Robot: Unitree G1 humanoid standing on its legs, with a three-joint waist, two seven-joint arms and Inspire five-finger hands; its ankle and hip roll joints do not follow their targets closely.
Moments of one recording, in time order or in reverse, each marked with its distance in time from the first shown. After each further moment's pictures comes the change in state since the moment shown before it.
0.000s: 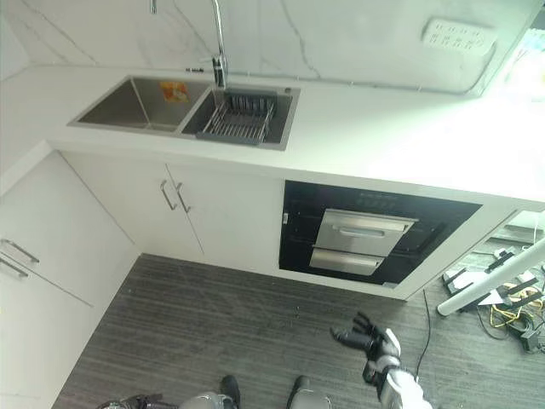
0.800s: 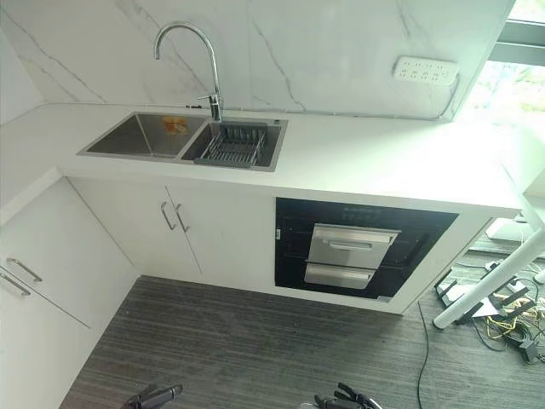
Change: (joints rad) left arm 0.089 -0.085 0.198 0.005 -0.284 -0.253 0.046; right arm 0.045 0.055 -0.041 0.238 -0.081 -0.025 0.137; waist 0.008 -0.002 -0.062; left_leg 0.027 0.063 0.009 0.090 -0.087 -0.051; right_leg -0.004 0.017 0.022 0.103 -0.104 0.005
